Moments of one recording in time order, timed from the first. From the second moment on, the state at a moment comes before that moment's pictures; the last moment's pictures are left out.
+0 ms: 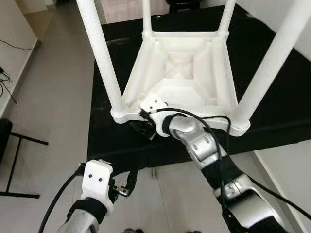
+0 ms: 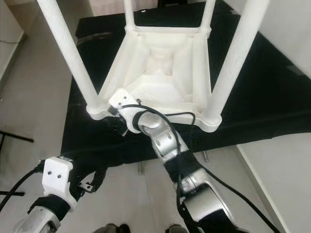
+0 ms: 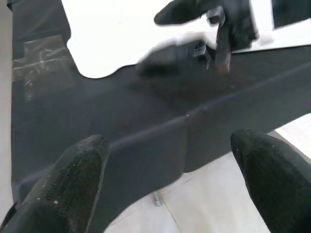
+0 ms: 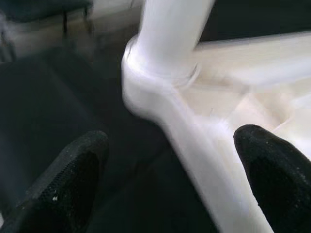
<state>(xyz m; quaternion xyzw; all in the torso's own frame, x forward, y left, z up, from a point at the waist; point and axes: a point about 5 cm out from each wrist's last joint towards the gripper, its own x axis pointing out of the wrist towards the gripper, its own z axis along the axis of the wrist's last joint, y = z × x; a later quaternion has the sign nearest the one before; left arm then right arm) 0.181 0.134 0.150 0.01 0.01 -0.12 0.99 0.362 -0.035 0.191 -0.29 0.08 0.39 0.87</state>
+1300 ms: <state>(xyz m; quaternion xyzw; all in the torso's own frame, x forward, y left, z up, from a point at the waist) 0.172 0.125 0.152 0.00 0.01 -0.13 0.99 0.387 -0.043 0.213 -0.30 0.18 0.42 0.84</state>
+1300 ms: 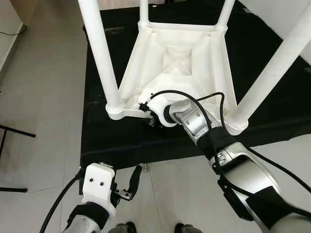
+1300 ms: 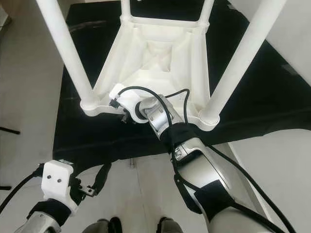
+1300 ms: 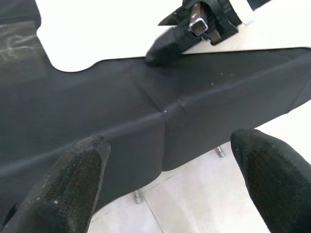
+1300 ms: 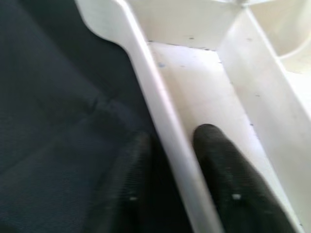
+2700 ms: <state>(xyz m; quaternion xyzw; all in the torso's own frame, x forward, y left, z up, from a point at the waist) 0.173 0.129 0.148 0.00 0.02 -0.12 0.99 0.349 -0.008 0.213 -0.39 -0.03 0.55 0.74</state>
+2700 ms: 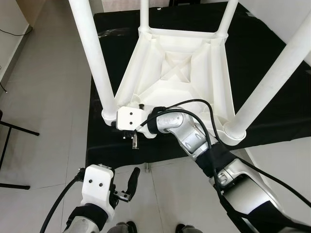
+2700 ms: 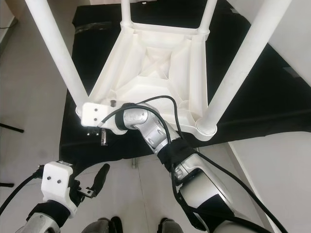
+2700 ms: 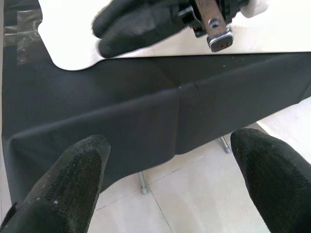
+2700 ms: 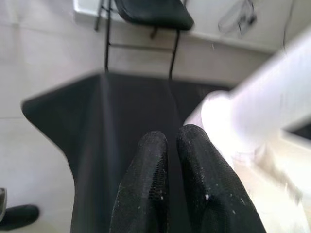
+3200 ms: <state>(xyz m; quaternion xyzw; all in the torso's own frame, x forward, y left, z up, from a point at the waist) 0.173 0.129 0.148 0.00 0.02 -0.12 0.99 0.362 -0.025 0.240 -0.34 0.01 0.55 0.76</state>
